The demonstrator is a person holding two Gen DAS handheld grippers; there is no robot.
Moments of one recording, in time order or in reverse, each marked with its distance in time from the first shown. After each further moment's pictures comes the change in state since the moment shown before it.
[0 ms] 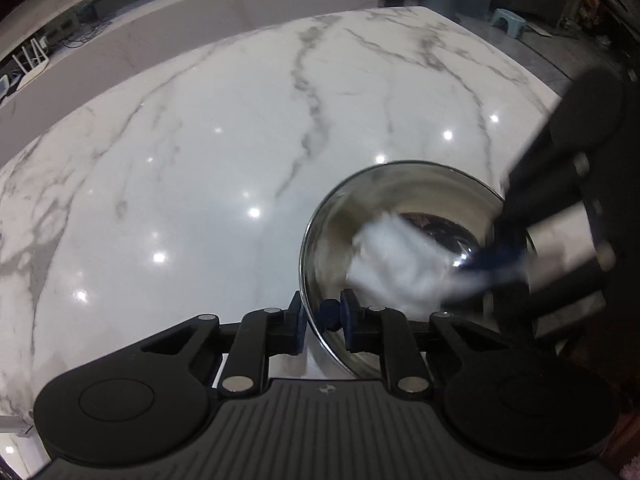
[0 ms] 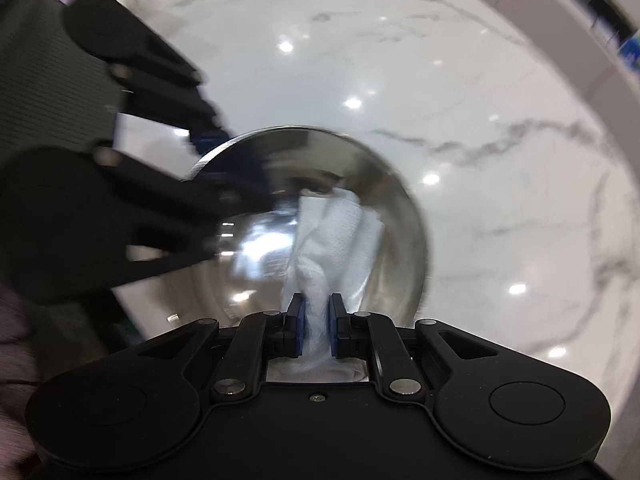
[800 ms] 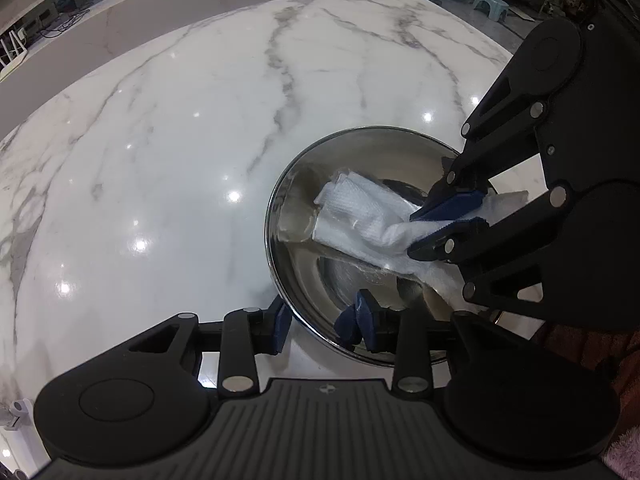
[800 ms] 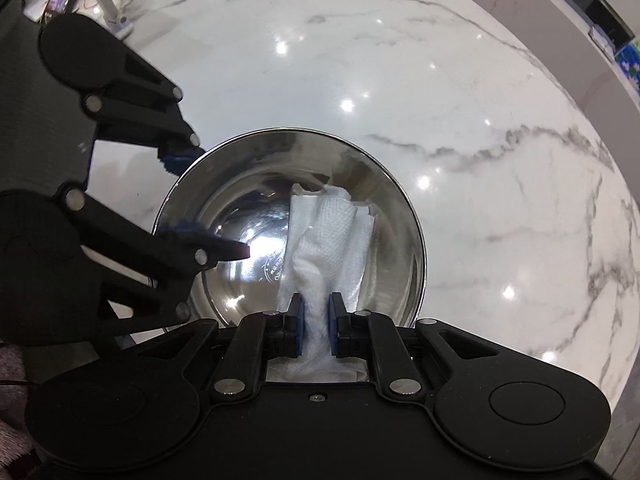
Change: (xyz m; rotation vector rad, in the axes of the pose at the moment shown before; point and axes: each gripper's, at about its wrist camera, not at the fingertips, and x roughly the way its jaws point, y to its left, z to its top) left arm 0.000 0.000 -0.009 0.022 0.051 -0.075; right arm 0.012 0.005 0.006 -0.052 0.006 -0.136
